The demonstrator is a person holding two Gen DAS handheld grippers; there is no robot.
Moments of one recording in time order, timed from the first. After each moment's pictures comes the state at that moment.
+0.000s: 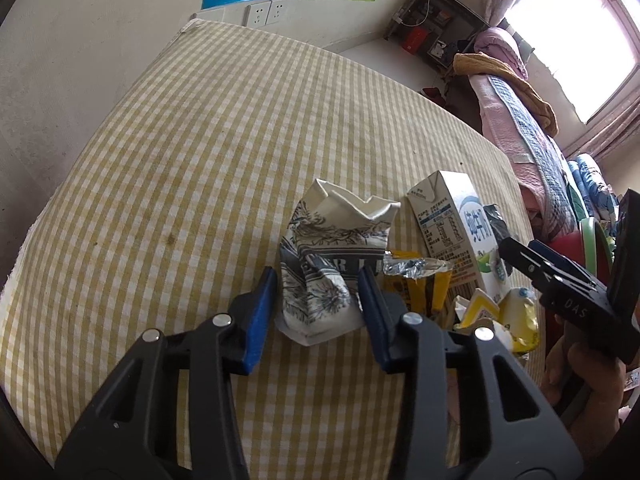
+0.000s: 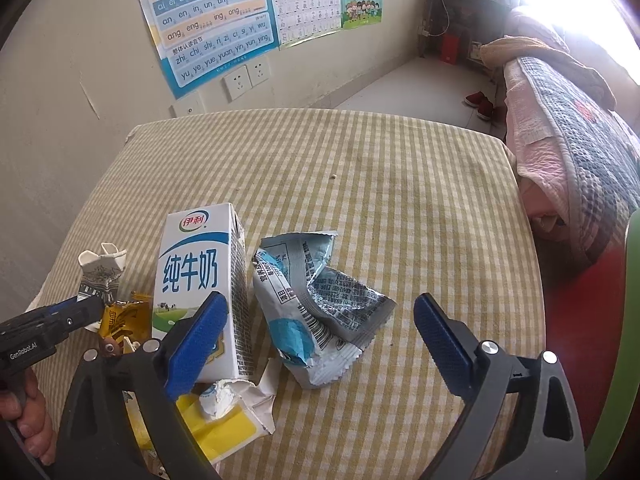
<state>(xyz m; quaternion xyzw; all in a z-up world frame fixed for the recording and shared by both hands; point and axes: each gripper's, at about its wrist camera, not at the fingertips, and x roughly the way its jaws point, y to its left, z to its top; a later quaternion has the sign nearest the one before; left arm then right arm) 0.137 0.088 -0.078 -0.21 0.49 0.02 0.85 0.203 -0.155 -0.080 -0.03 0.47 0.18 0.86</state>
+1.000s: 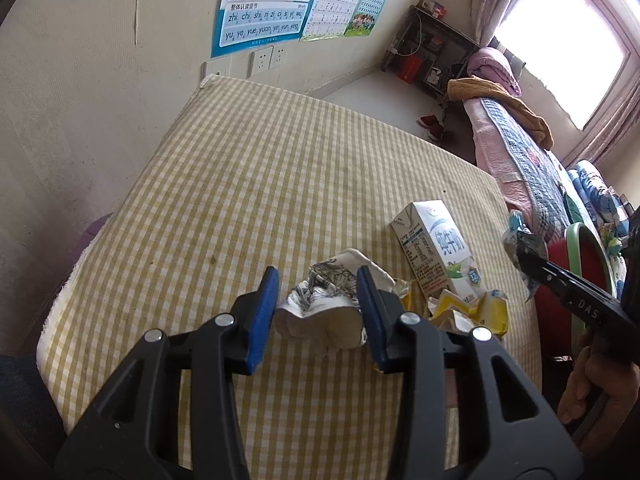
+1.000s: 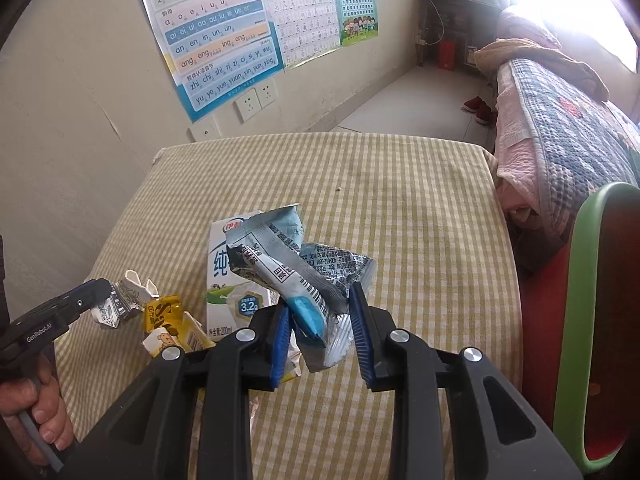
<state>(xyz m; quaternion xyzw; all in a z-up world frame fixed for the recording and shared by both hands) 0.104 0.091 -0.031 -0.18 0.43 0.04 0.88 0.166 -0.168 -0.032 0.00 0.45 0.19 0.87</state>
